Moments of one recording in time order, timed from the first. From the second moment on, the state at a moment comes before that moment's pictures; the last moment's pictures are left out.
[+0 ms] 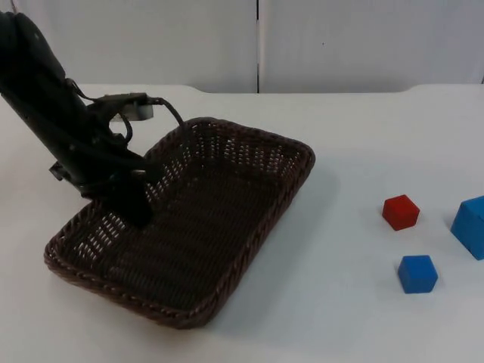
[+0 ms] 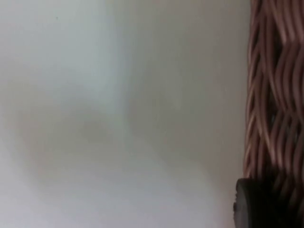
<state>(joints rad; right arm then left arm) 0.10 0.00 -0.52 -0.01 1.08 0.04 -0.11 2.21 -1.37 -0.54 0.82 0.71</state>
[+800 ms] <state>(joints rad) 0.10 0.00 -0.52 -0.01 1.08 0.04 -0.11 1.84 -1.37 -0.51 1.01 0.42</state>
